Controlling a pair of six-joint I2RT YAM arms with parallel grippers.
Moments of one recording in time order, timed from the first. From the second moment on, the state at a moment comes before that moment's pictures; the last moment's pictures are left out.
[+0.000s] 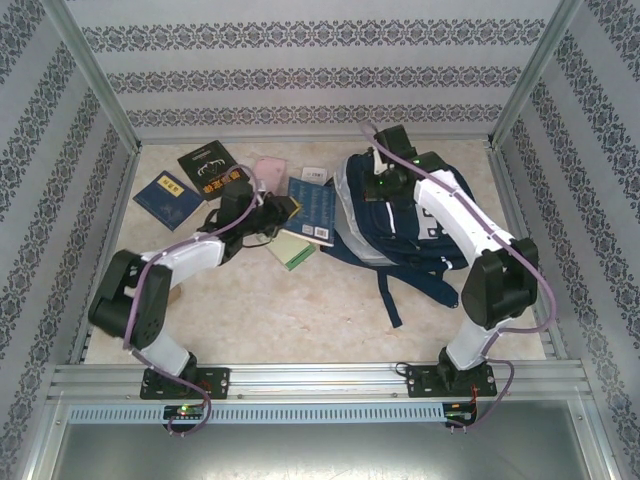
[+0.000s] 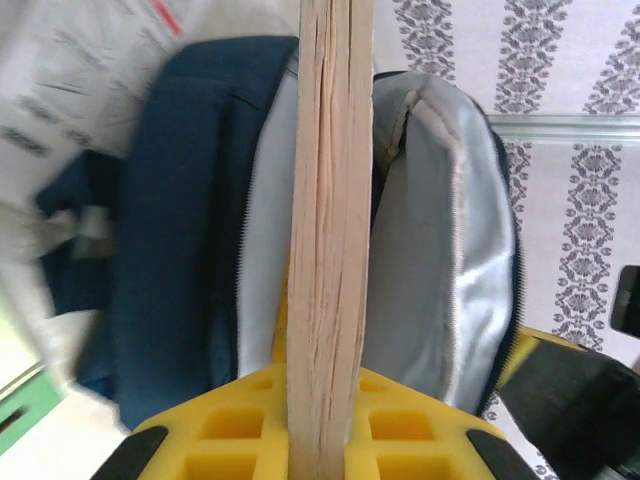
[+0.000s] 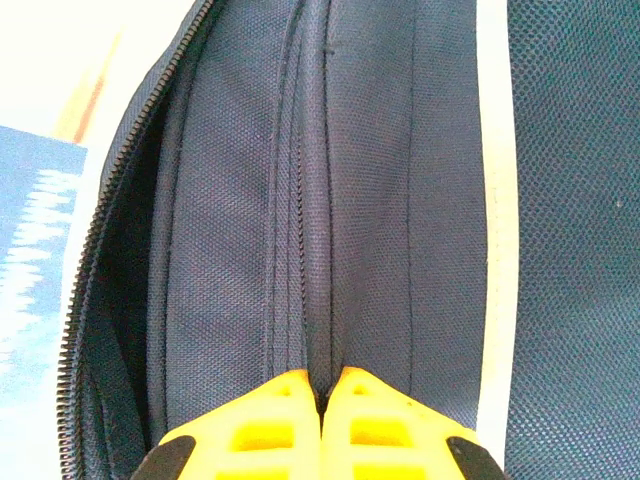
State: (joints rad) left arm -0.36 1.63 0.89 0.33 0.47 -1.29; right arm 0.36 1.72 1.58 -0.86 -0.08 0.31
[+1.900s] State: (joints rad) left arm -0.74 1.99 1.61 -0.56 -0.09 -0.88; right arm 0.21 1.61 1.45 -0.72 -0.42 0.54
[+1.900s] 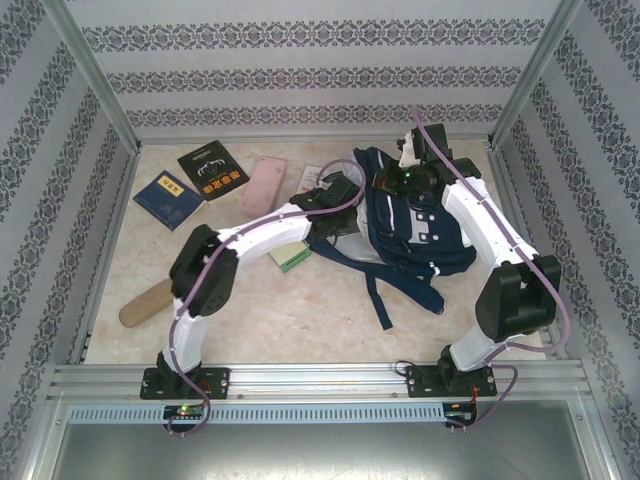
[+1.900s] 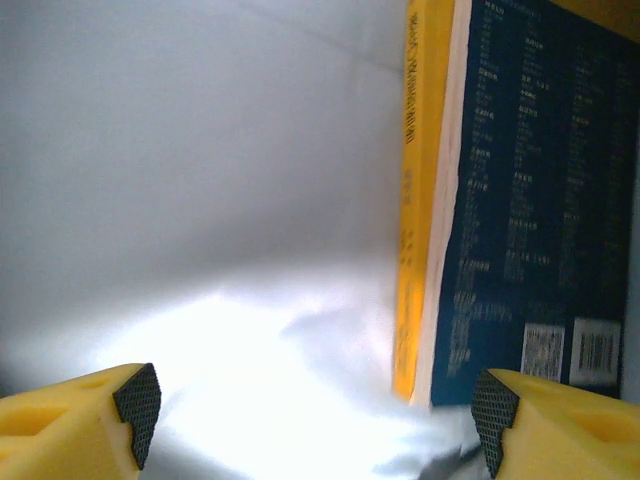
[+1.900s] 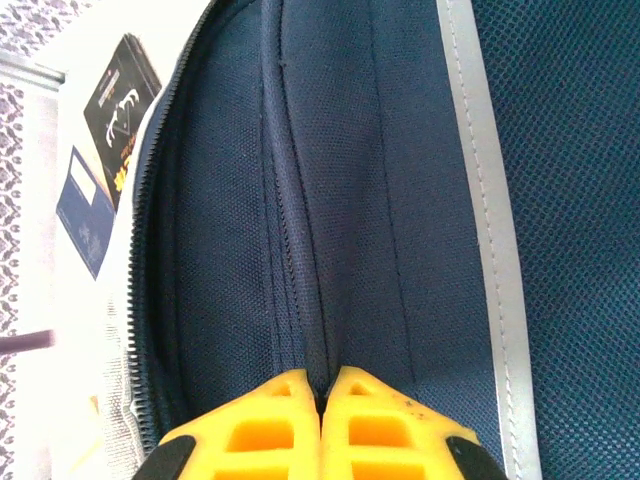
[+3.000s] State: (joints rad) left arm 0.12 2.02 1.56 -0.61 -0.01 -0.68; right arm 0.38 1.66 1.36 -0.59 -0.38 0.49
